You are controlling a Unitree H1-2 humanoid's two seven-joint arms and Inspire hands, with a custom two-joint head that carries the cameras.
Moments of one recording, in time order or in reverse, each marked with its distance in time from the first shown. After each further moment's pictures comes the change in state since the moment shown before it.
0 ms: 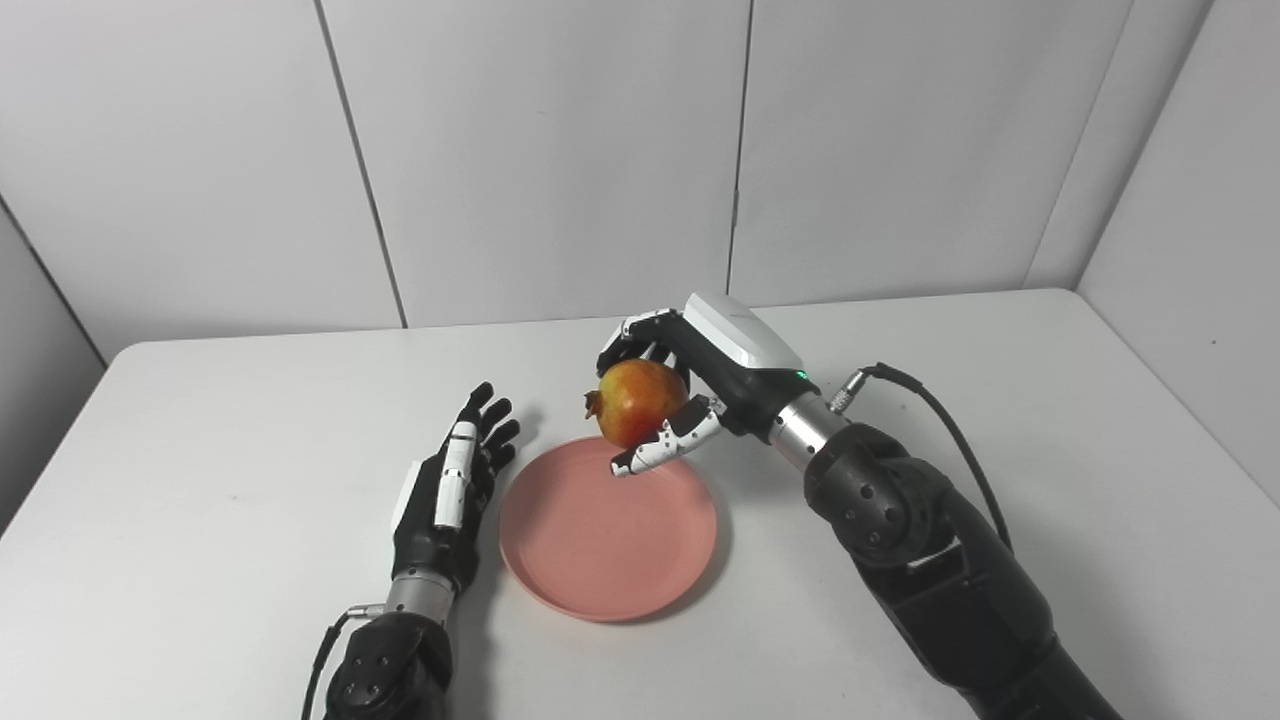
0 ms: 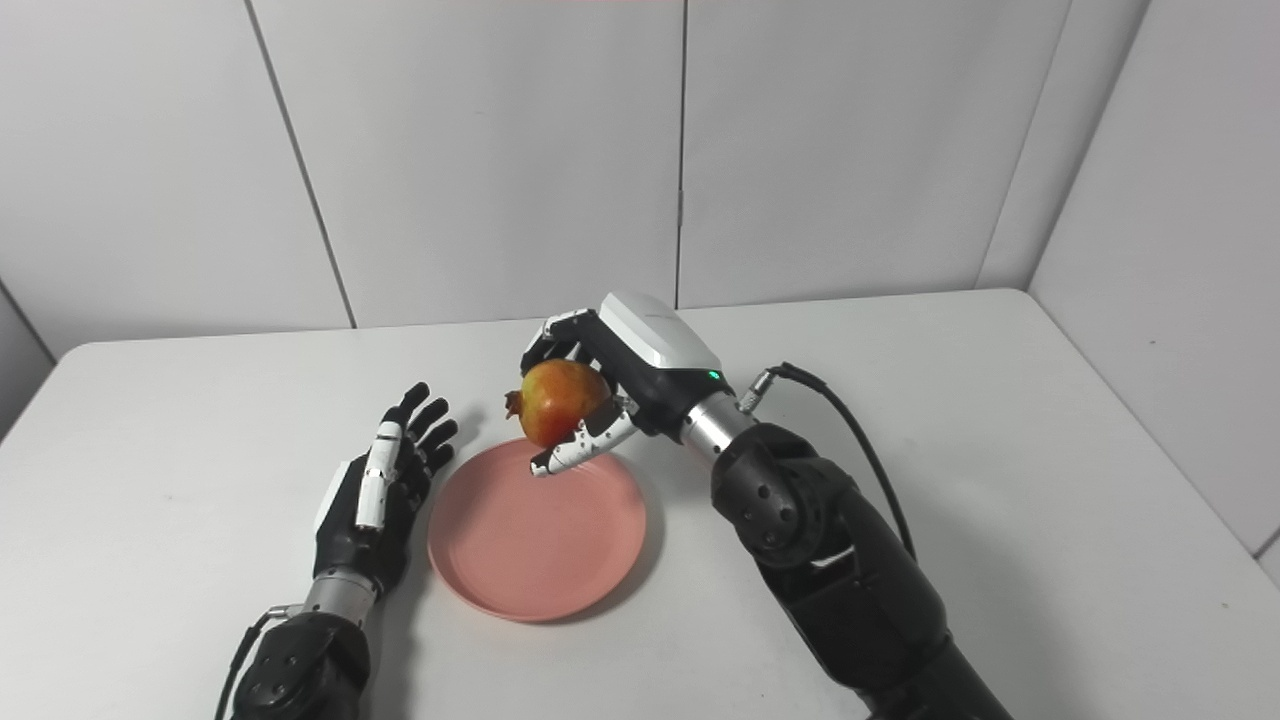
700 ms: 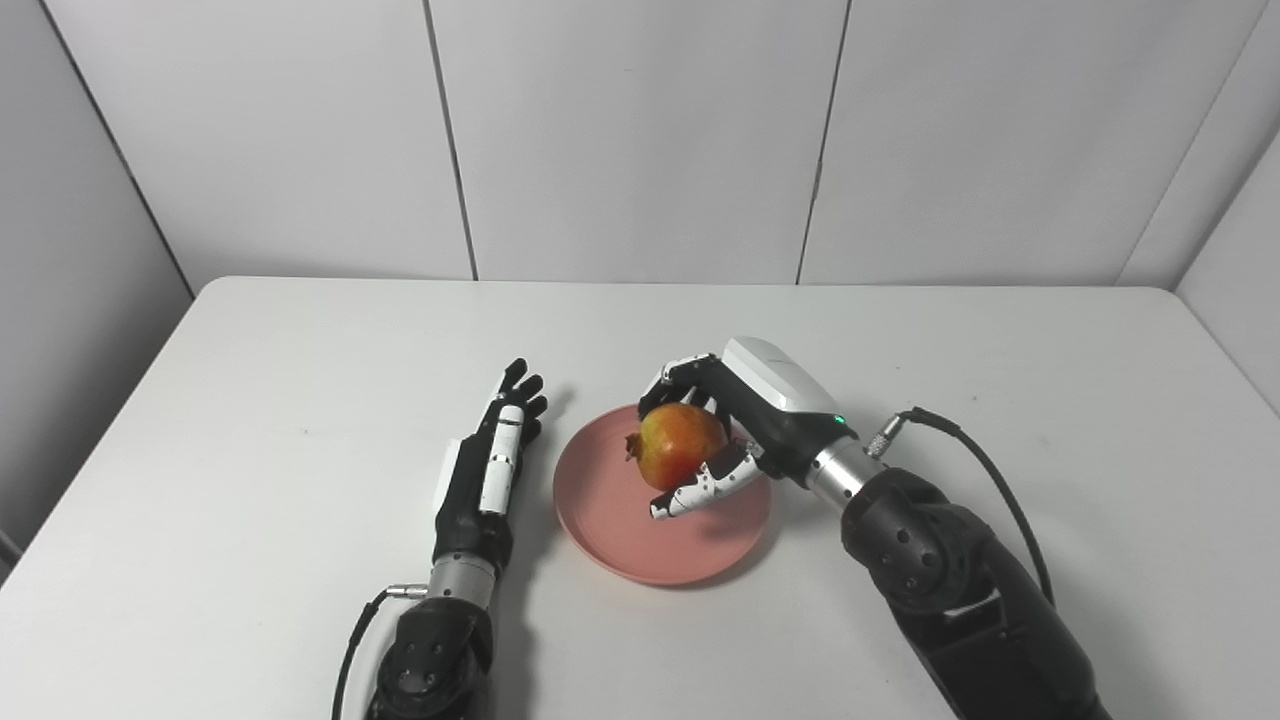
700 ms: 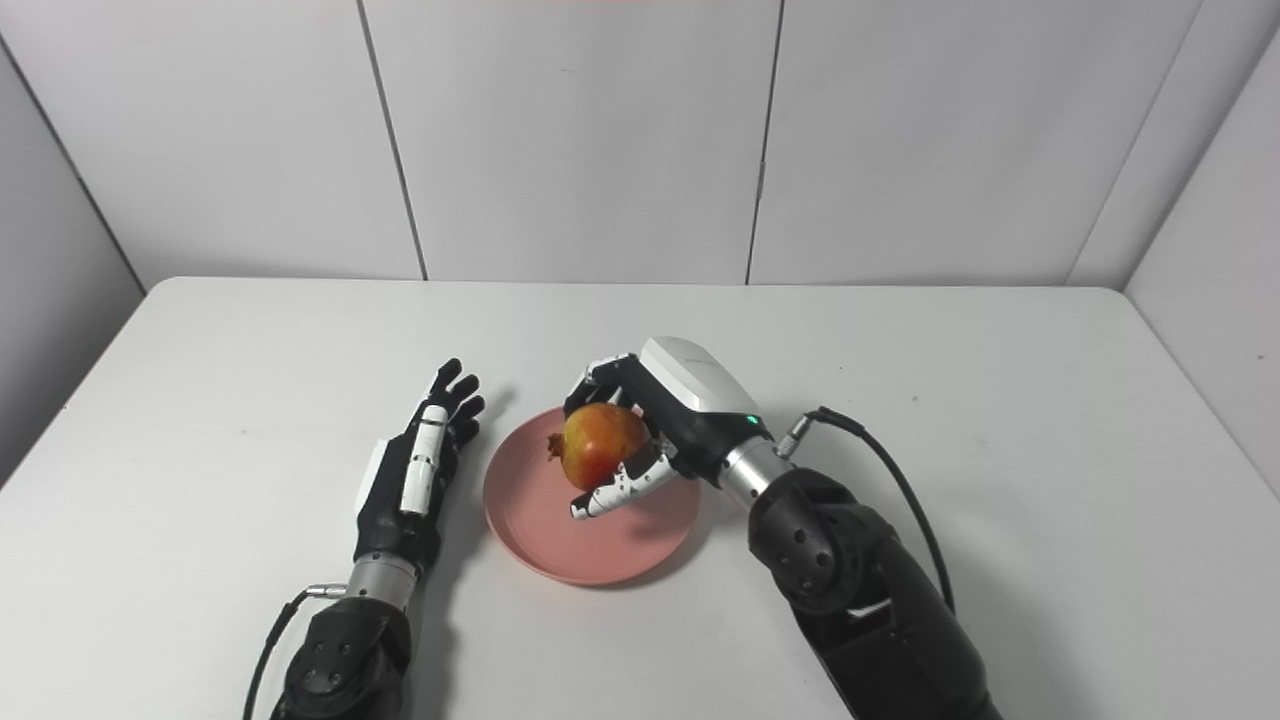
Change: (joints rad) left arm 0.101 -0.025 -0.036 -0.091 0.127 -0.034 0.088; right arm 0.084 0.027 0.045 0.017 -0.020 -0.005 0.037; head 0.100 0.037
